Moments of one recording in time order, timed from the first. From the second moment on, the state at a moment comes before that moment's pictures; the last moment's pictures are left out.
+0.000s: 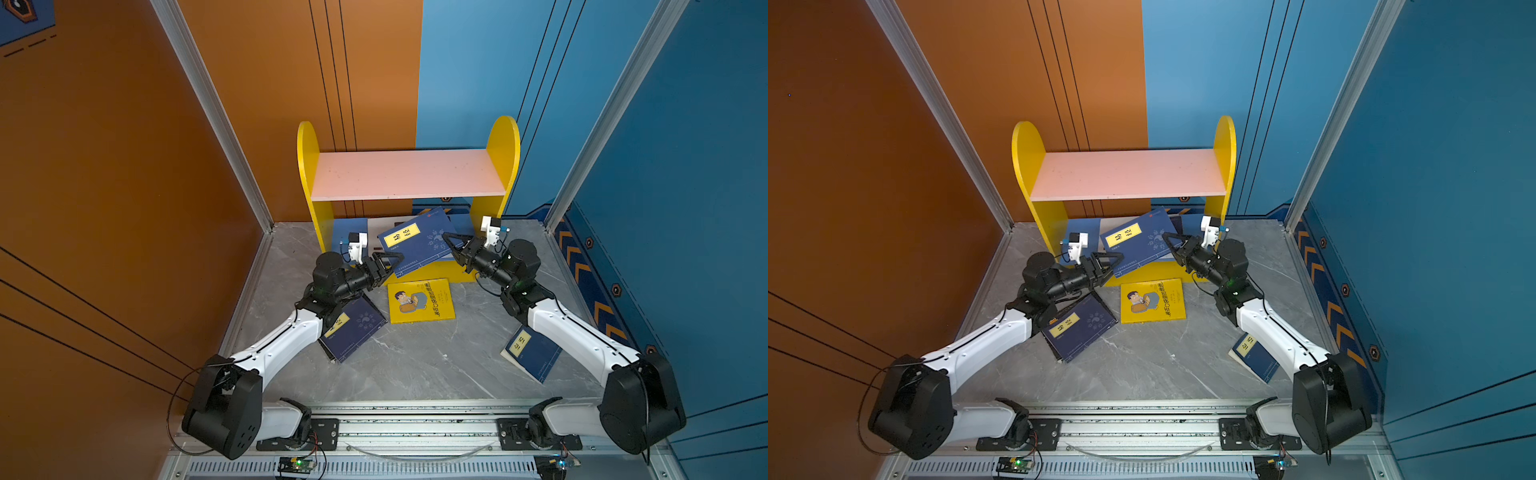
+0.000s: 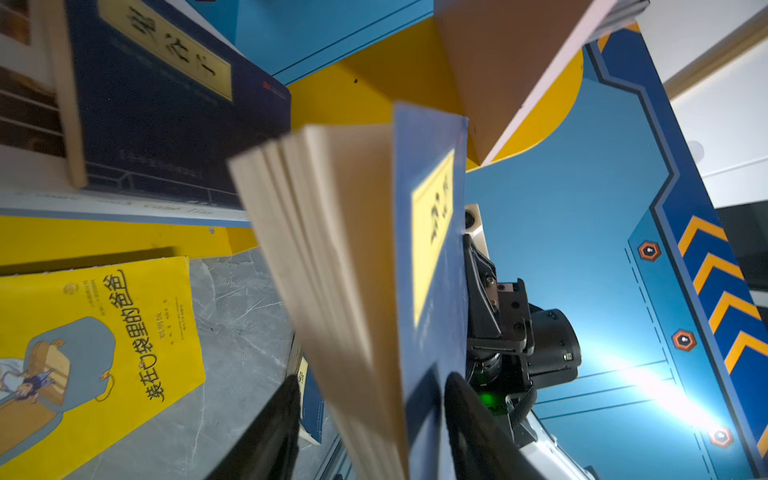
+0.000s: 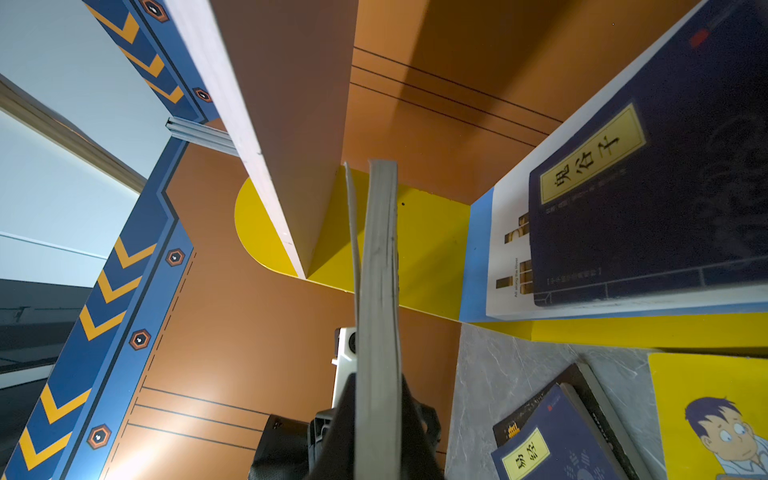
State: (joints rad) left arm -0.40 1.33 0.82 0.50 0.62 -1.21; right arm 0.37 1.35 0.93 0.49 -0.47 1.30
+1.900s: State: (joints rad) left arm -0.27 1.89 1.45 0.06 0.87 -0.88; right arm 0.37 1.72 1.40 -0.21 0.05 0.60
